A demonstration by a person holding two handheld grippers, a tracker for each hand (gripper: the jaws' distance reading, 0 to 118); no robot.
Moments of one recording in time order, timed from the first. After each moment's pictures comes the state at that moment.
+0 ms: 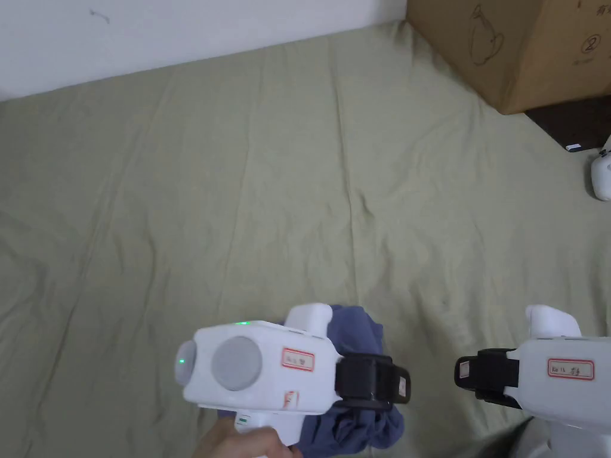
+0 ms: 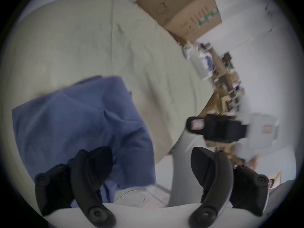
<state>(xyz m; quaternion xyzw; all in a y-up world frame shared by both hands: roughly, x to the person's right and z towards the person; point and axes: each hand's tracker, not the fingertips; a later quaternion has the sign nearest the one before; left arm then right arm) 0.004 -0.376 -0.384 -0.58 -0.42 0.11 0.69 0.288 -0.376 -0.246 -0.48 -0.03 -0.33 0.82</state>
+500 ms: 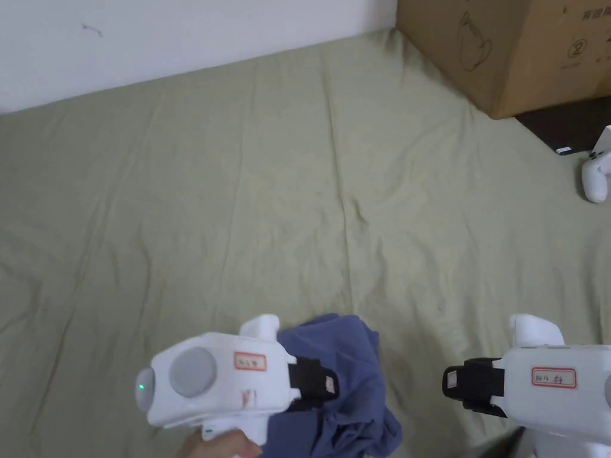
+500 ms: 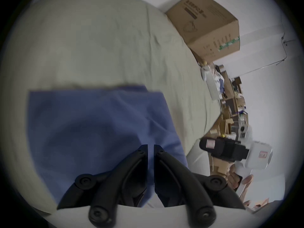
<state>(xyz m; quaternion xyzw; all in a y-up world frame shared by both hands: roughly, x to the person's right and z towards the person) -0.010 -0.411 -0.394 -0.62 -0.35 0.15 0.69 0.283 -0.382 -0.246 -0.48 -0.03 -0.34 0.81</state>
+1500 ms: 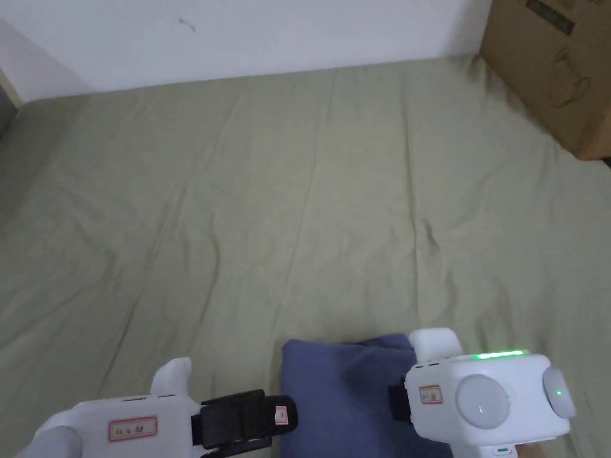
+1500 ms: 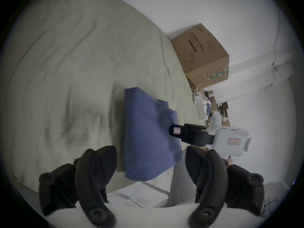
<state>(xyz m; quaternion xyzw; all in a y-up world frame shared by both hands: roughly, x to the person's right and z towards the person) -0.200 -0.391 -0.376 -0.54 -0.31 0.30 0.72 0.137 -0.404 -0.350 -0.56 0.04 -0.09 0.82</state>
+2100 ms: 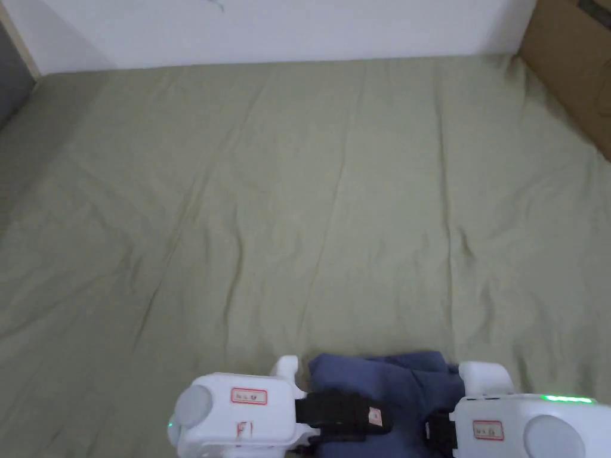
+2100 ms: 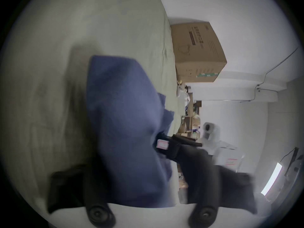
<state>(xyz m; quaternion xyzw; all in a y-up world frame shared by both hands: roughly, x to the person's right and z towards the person) -0.127 -0.489 -0.436 -0.60 -0.41 0.39 0.57 0.147 -0.414 -0.348 -0.57 0.04 -0.15 0.81</state>
